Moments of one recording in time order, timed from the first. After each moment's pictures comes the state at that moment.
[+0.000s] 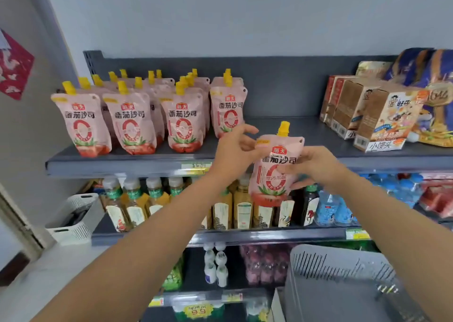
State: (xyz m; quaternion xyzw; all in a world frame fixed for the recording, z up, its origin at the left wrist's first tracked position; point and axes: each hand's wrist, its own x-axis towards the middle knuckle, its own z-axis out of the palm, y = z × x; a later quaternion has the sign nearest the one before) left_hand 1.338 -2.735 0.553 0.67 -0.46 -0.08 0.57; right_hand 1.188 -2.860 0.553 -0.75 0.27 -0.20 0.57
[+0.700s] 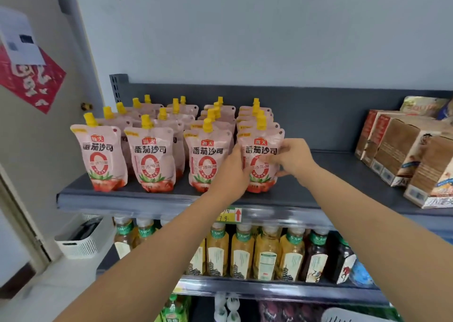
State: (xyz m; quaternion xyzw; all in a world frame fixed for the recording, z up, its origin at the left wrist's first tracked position) left_hand 1.446 -2.758 0.565 0.77 -0.44 0.01 0.46; right_hand 1.355 -2.883 0.605 -0.77 0.26 -0.27 0.51
